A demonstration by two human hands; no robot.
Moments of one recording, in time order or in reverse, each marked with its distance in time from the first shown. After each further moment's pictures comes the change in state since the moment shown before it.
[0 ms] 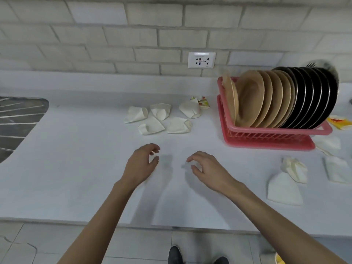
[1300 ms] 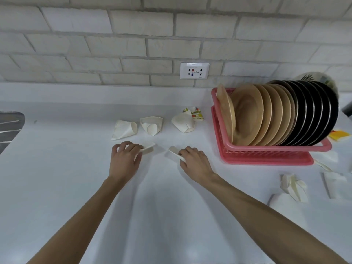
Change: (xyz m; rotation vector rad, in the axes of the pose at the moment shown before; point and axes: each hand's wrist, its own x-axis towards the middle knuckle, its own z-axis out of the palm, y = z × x) left_hand 0.099 -0.065 0.013 0.462 0.292 0.231; right_hand 0.113 0.044 0.017 -0.389 0.124 0.068
